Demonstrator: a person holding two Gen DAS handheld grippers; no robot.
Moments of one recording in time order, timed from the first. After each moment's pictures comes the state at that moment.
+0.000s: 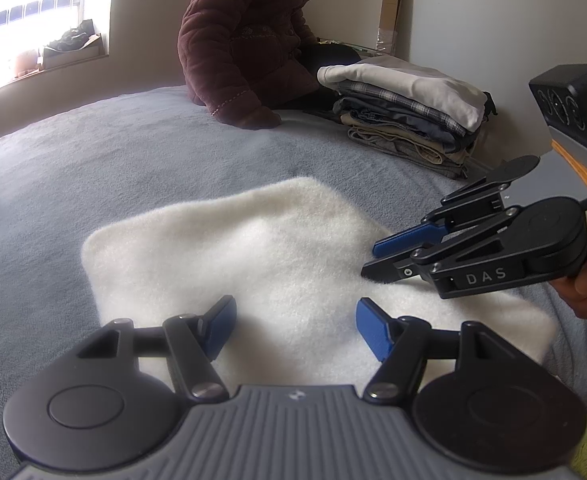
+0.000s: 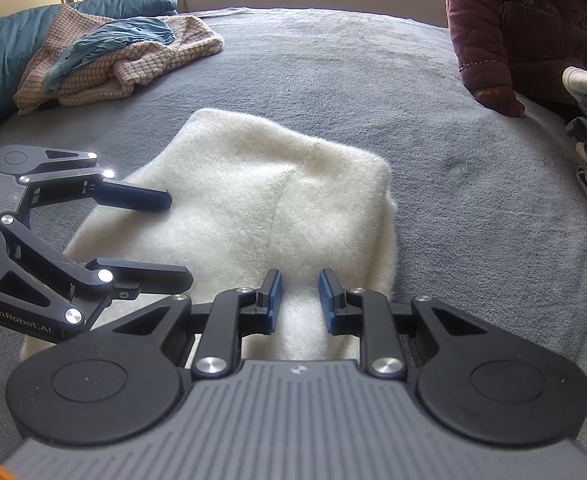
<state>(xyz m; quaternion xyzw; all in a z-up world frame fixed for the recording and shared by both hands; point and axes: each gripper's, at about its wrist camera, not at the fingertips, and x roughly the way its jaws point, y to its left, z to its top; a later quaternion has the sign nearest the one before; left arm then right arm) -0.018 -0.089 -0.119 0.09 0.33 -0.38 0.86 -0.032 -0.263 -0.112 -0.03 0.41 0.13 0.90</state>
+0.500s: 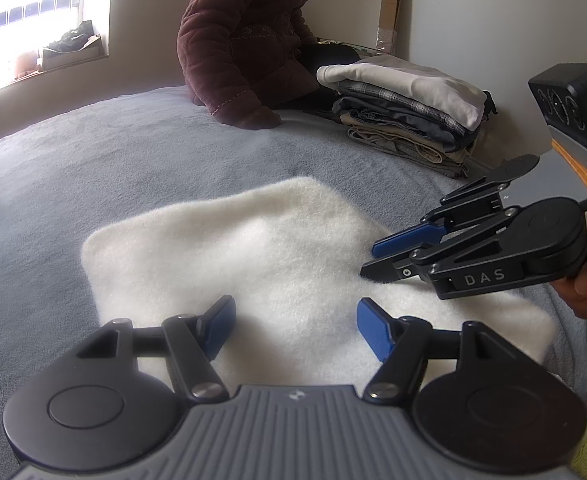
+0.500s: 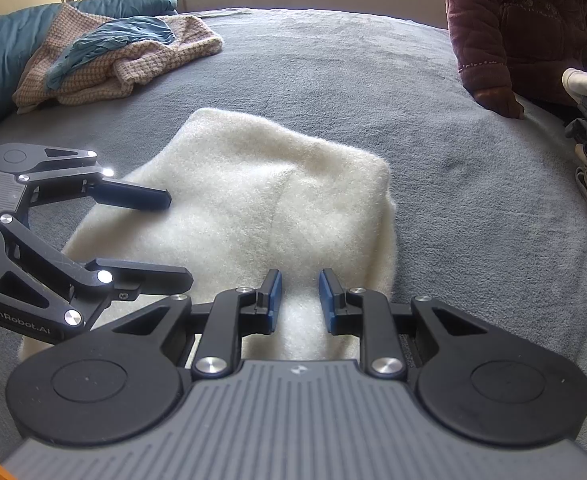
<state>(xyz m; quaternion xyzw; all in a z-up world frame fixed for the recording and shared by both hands) -0.019 -0.089 -0.119 0.09 0.32 -0.38 0.86 -0.031 -0.263 -0.114 -0.04 0.41 0.13 0.90</state>
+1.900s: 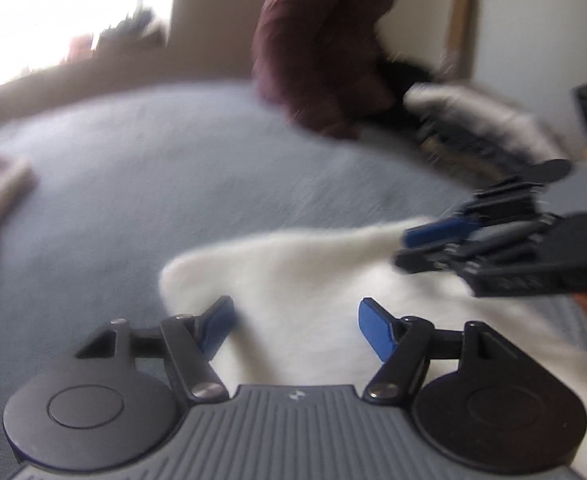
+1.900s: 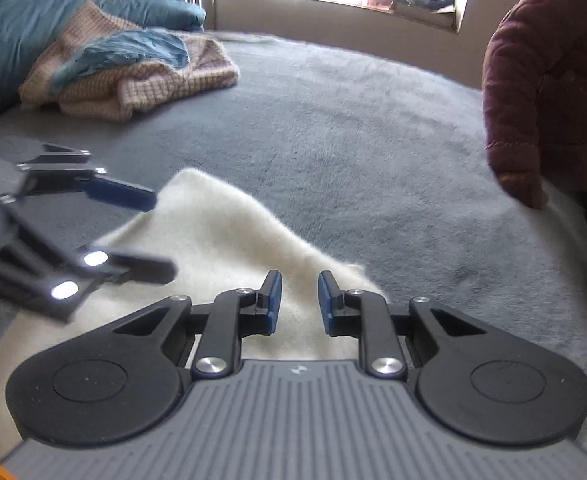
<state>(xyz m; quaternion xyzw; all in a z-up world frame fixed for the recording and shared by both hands) 0.069 -0.062 -0.133 0.05 0.36 -0.29 0.88 0.045 -0.248 -0.119 -0.11 0.37 0.17 0.91</state>
